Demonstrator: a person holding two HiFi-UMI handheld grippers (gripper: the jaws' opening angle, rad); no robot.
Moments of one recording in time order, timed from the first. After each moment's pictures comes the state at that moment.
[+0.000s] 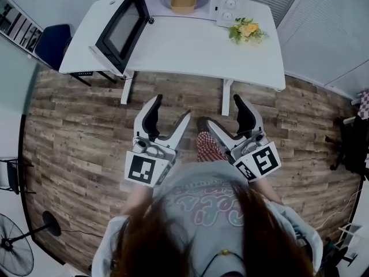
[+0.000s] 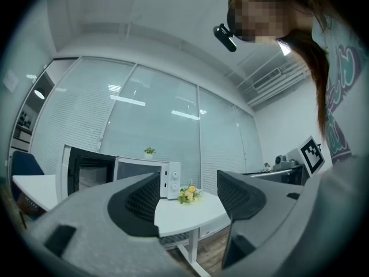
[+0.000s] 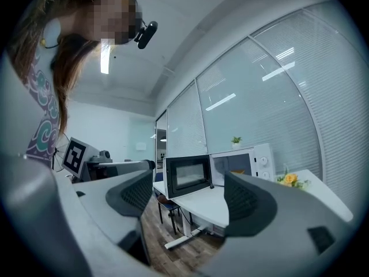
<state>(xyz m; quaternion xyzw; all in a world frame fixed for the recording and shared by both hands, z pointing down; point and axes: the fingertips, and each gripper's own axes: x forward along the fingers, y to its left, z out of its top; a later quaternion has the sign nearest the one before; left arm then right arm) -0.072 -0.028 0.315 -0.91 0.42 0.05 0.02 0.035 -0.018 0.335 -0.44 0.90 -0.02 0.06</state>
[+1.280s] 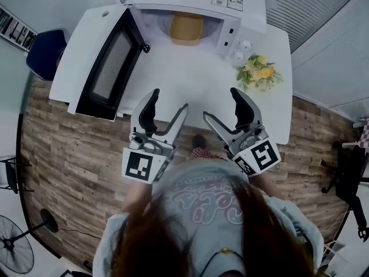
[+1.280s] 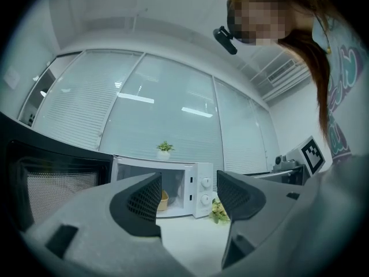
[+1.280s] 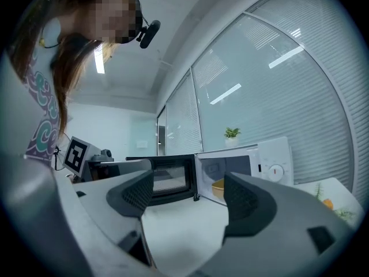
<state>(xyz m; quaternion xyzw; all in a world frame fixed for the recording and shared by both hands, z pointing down) -0.047 -0.269 0.309 -0.88 0.46 0.05 0.02 0.057 -0.266 0.330 -0.39 0.92 -0.03 0.05</state>
